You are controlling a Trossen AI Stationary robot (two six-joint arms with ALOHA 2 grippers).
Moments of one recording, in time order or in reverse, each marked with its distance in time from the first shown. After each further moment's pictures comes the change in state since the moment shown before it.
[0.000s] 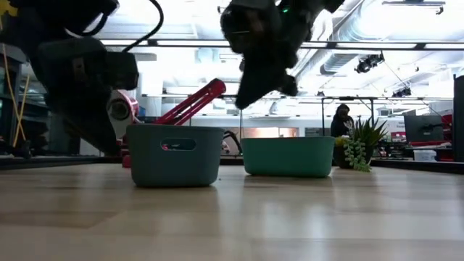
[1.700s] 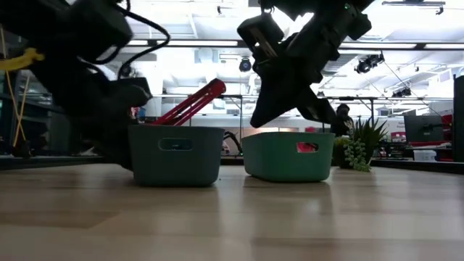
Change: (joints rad) left arm 0.030 0.184 -0.001 0.131 -0.278 -0.100; right arm 0.008 -0.088 -0.284 0.292 -0.018 0.507
